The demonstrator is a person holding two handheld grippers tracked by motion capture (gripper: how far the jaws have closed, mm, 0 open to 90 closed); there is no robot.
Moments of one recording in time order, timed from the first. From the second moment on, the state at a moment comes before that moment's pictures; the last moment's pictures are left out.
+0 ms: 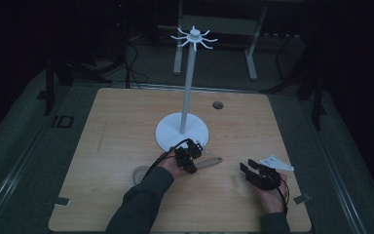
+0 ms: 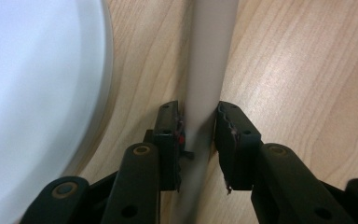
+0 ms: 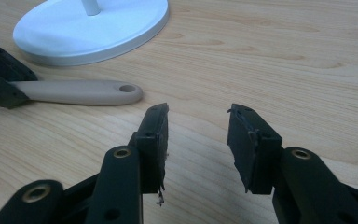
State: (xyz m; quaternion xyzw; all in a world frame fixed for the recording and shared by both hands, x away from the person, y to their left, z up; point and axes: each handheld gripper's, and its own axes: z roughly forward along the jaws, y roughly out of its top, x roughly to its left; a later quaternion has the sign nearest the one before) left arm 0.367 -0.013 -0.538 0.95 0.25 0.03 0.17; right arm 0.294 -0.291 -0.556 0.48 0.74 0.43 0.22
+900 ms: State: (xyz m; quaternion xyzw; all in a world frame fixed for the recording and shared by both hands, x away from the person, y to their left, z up) left arm 0.361 0.009 -0.502 0.92 0.30 0.10 0.24; right arm 0.295 -0.293 -0.557 0.48 0.74 0.43 0.22
